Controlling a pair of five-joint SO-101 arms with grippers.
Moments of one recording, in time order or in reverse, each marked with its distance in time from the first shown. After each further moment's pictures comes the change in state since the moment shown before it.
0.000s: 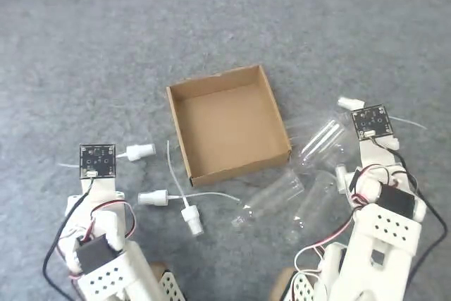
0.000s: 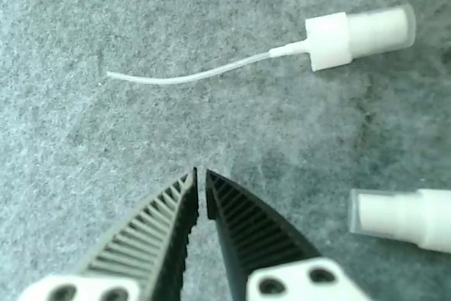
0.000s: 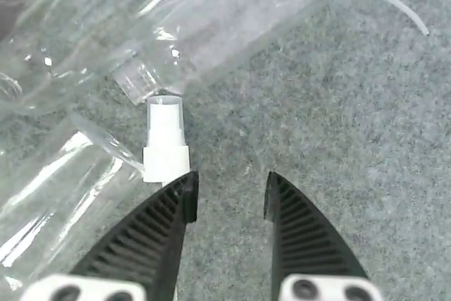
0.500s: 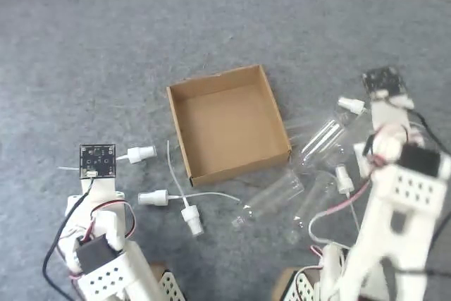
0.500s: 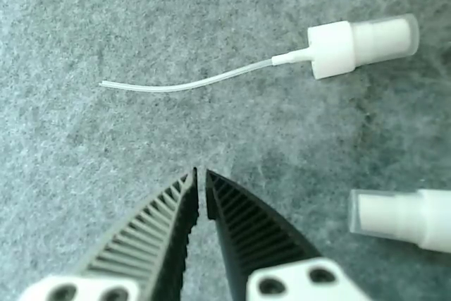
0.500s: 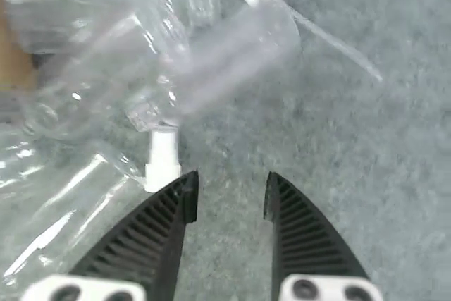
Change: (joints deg) left arm 0.0 0.0 0.0 0.0 0.0; right arm -3.9 18.4 -31.4 15.8 0.0
